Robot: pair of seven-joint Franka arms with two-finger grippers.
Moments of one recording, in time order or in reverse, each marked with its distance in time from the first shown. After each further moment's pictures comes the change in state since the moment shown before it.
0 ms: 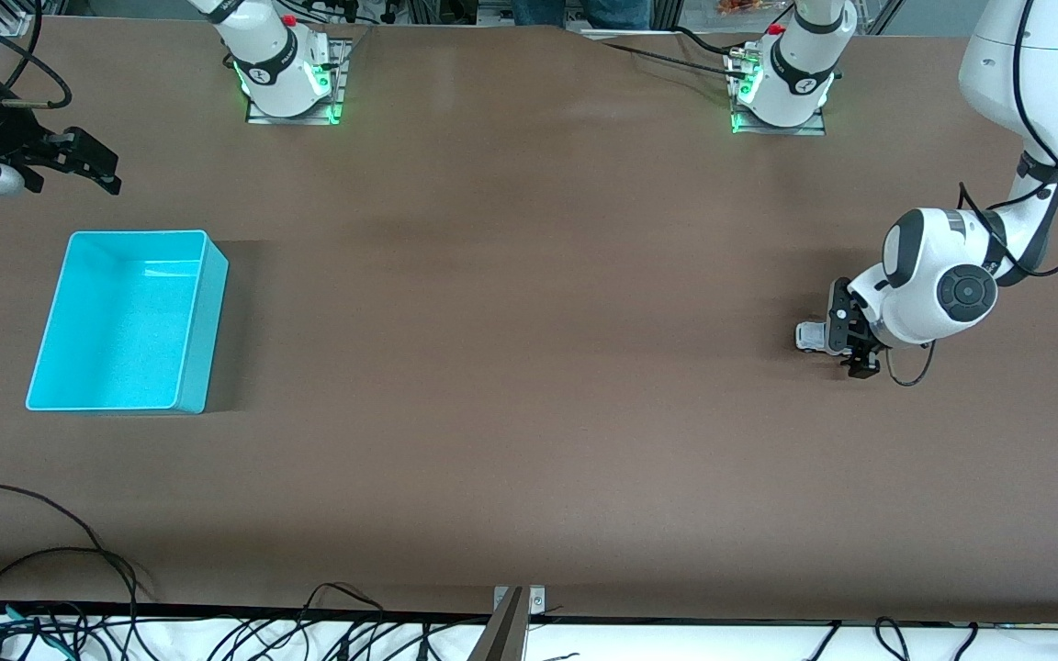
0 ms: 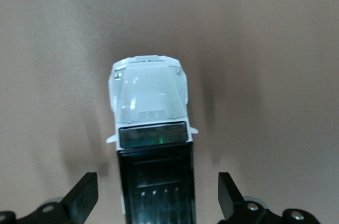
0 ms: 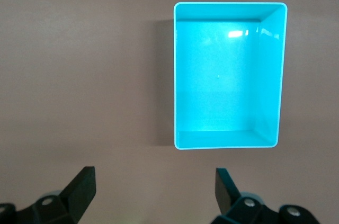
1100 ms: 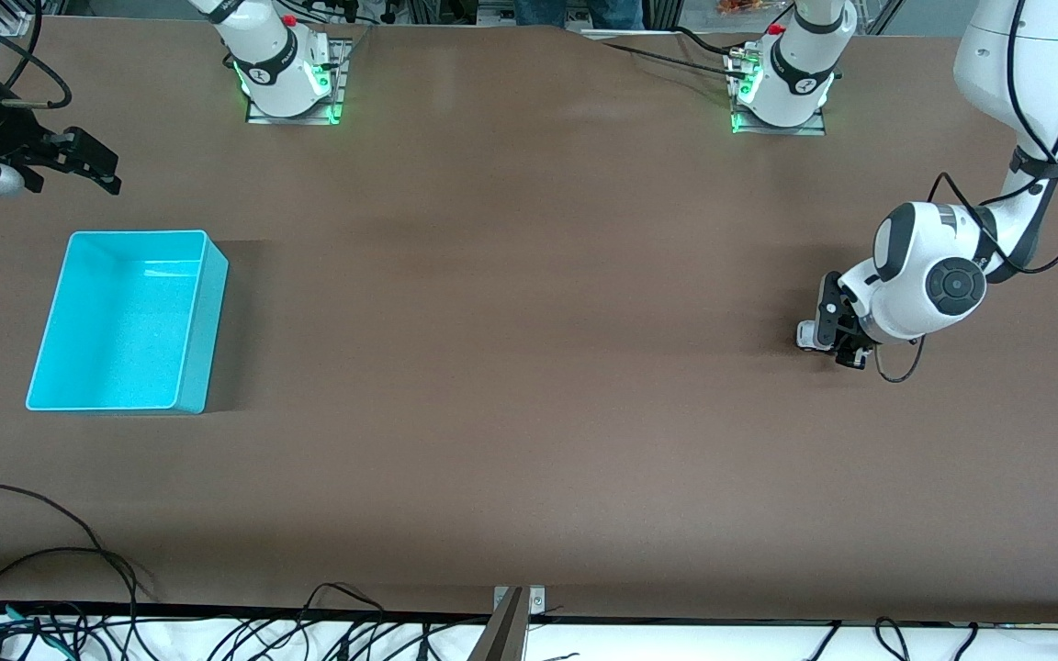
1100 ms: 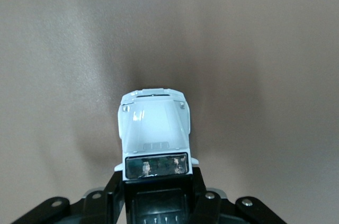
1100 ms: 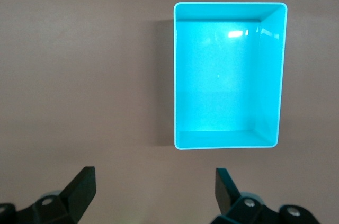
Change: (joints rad) left arm 0.007 -0.025 -0.036 -0.017 0.000 0.000 0.000; right arm 0.000 0.000 0.000 0.000 0.000 0.000 0.000
